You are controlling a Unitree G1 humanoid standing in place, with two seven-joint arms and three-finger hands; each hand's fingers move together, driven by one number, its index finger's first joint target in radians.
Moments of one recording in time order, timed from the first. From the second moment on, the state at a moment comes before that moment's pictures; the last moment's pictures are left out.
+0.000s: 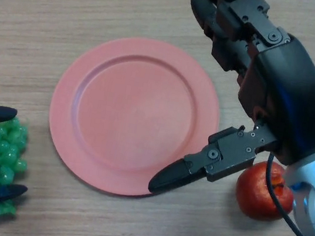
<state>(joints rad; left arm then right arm) 0.13 0.27 0.32 -0.07 0.34 -0.12 -0.12 -0.43 -0.19 0.27 -0.90 0.08 0.86 0.06</state>
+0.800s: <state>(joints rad) 0.08 0.27 0.50 -0.60 0.15 -0.07 -0.08 -0.40 -0.19 0.27 -0.96 0.10 0.87 0.05</state>
